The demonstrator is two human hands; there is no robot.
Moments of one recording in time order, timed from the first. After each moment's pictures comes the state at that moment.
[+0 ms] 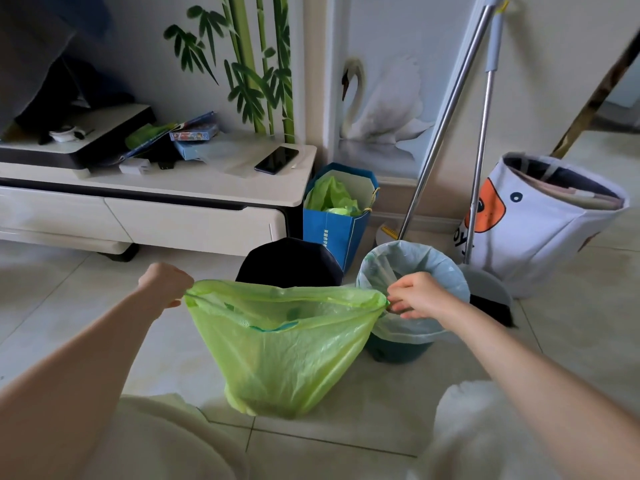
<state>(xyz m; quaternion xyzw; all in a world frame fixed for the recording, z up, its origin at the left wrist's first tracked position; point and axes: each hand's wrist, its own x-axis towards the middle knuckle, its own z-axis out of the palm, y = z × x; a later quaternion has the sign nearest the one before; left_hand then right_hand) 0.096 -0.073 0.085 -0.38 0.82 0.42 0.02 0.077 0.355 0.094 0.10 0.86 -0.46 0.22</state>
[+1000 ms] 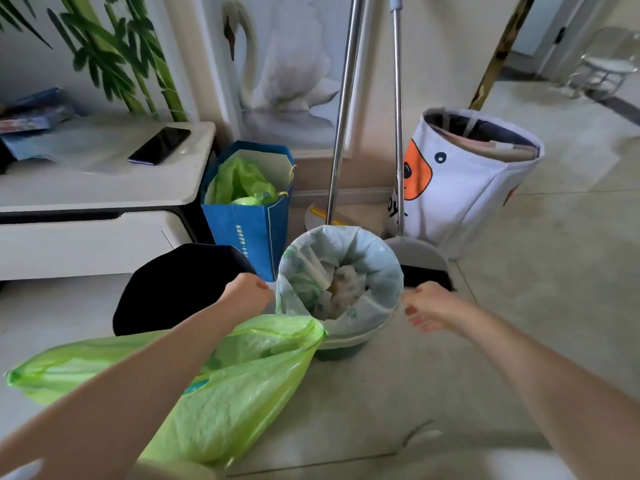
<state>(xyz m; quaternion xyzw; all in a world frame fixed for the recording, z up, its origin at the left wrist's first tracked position) 0.006 0.190 0.023 -0.11 0.89 0.39 0.20 0.045 0.503 0.013 0.31 0.82 -0.43 0.23</state>
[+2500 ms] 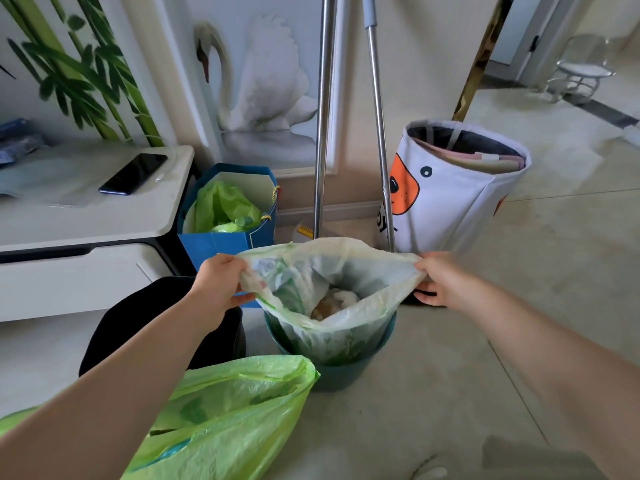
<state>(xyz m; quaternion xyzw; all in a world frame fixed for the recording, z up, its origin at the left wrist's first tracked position) -0.050 0.208 0.062 -0.21 0.71 0.66 0.12 -0.017 0.535 0.053 0.39 0.67 -0.63 0.09</state>
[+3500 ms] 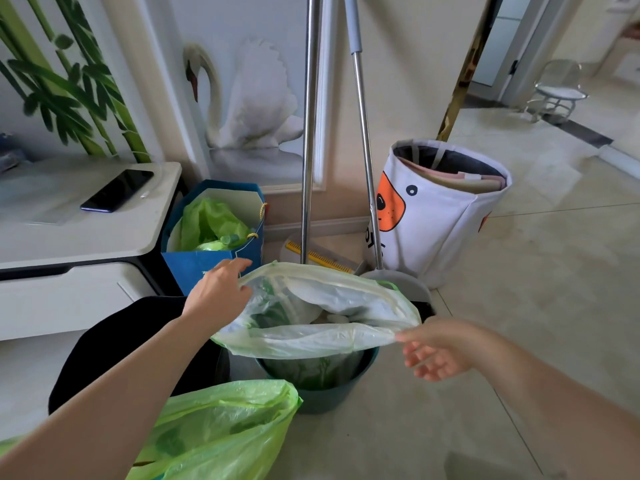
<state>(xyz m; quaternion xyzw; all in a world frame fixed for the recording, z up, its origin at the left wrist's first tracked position) -0.070 0.220 0.053 0.04 0.97 0.26 0.03 0.028 0.556 0.038 0.36 0.72 -0.45 0.39</state>
